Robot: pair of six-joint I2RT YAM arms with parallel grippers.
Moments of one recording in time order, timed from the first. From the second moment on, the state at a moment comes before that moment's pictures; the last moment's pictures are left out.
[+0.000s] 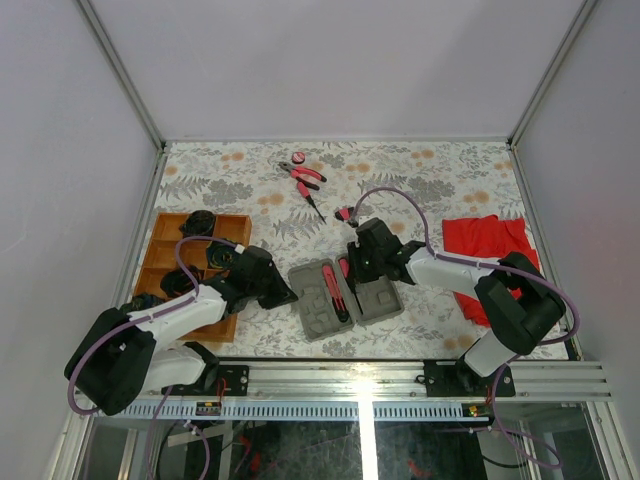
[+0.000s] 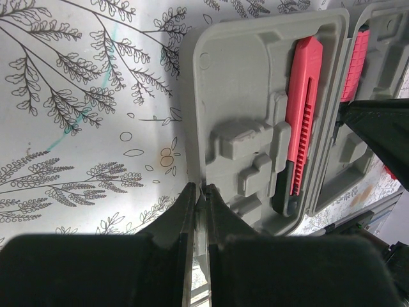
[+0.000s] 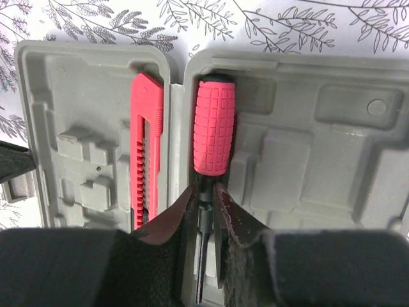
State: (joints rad) left arm -0.59 1.20 0.44 -0.13 0.16 -1.00; right arm 0.72 1.60 0.84 -0.15 -0.09 0.46
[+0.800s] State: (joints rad) left arm -0.59 1.25 0.48 -0.13 0.17 -0.96; right arm 0.78 1.72 1.02 -0.35 0.05 0.42
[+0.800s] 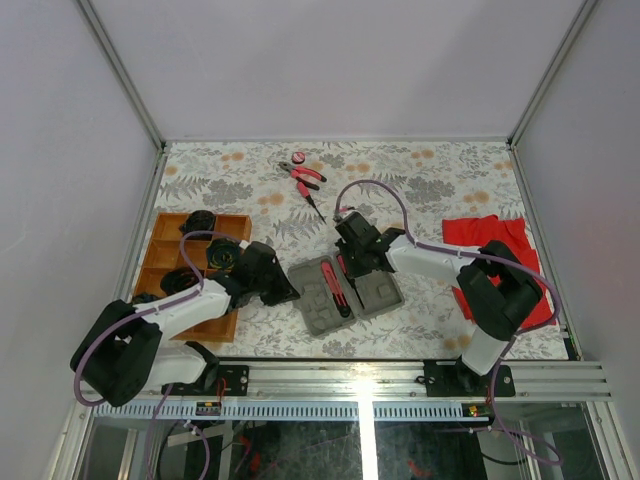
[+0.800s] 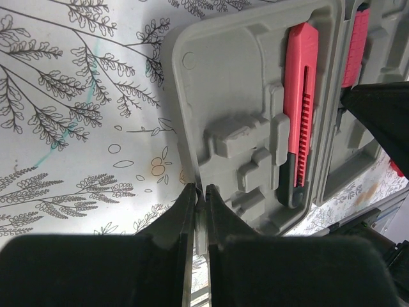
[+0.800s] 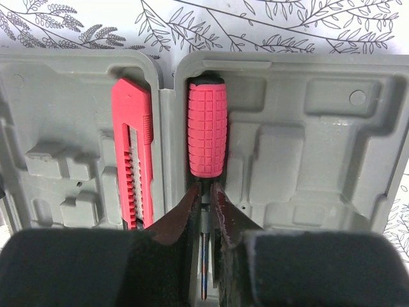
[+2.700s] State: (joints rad) left arm -0.56 0.91 0.61 -0.46 -0.06 -0.82; right arm 0.75 1.89 1.36 -0.24 0.12 0.21
